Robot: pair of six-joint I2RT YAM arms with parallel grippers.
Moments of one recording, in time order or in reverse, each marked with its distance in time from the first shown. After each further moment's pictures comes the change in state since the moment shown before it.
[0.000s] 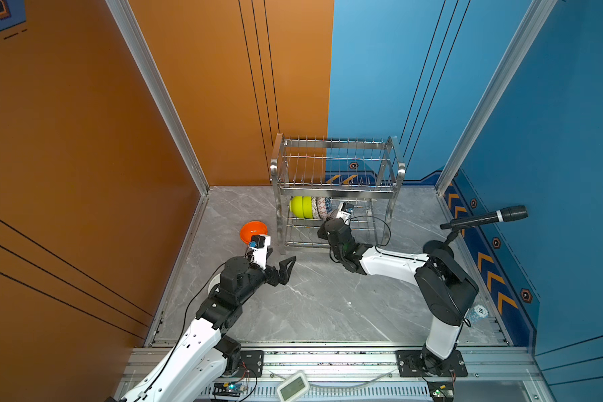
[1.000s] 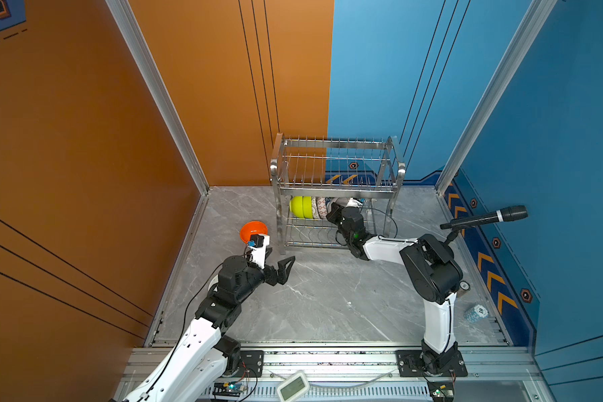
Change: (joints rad) left arm 0.040 0.003 0.000 0.000 0.057 0.012; right arm -0.214 0.191 0.061 0.332 -0.305 0.096
